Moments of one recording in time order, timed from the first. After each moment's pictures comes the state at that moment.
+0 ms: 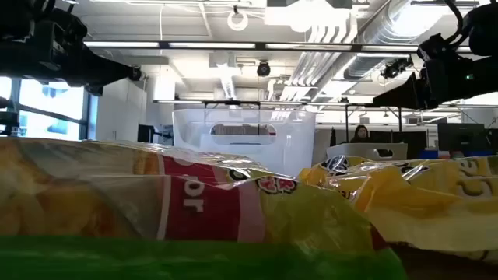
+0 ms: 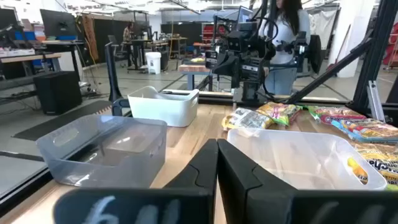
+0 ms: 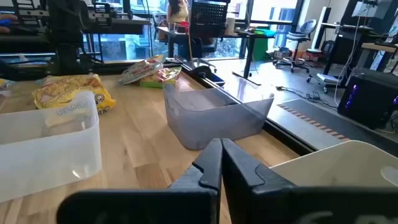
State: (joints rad) left arm 0.14 0.02 0.01 0.02 -0.06 0.02; right arm -0.26 0.16 0.01 0.04 0.23 -0.06
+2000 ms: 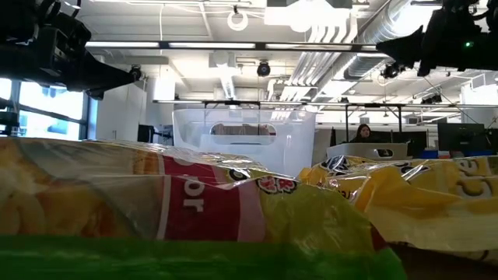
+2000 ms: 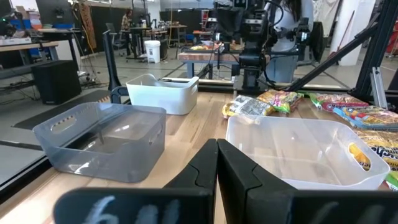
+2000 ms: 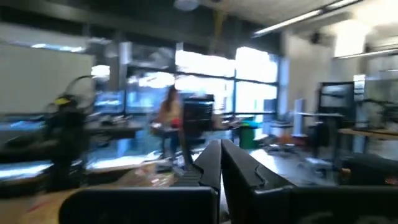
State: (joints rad) left arm 0.14 0.07 0.01 0.02 -0.06 0.02; right arm -0.26 0.17 0.04 0.45 0.21 -0.13
